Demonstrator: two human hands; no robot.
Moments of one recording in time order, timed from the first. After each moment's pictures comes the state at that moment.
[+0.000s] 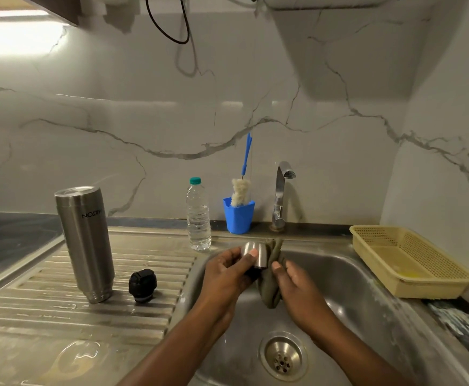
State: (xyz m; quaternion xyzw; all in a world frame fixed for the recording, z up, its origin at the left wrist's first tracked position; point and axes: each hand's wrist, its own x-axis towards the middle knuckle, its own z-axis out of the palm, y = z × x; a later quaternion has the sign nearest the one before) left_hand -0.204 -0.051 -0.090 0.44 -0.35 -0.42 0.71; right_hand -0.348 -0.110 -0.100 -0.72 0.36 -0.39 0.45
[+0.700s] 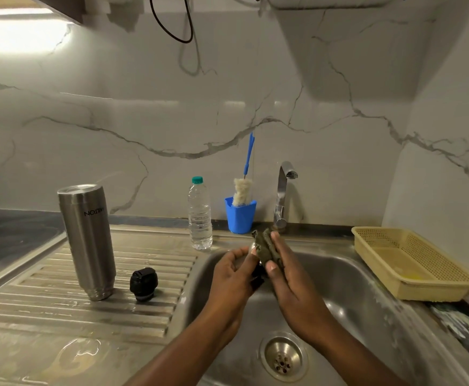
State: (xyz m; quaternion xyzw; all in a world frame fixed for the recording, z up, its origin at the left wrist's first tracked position) left_hand -0.213 -0.054 -0.098 0.44 -0.35 -0.41 0.72; right_hand -0.346 -0.107 -0.102 -0.79 0.27 -0.40 0.37
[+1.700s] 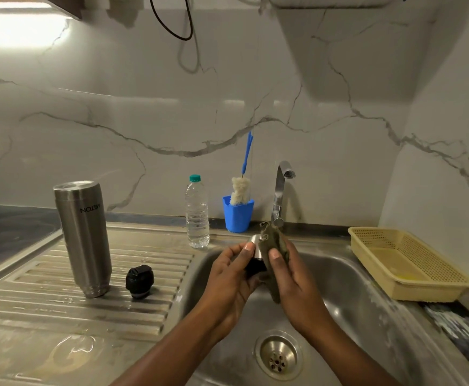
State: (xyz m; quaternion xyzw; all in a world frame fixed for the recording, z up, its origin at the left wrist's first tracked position) left_hand -0.213 -0.050 -0.089 0.34 -0.32 -0.49 0.73; right_hand -0.347 -0.103 -0.093 -0.73 0.26 -0.46 0.44
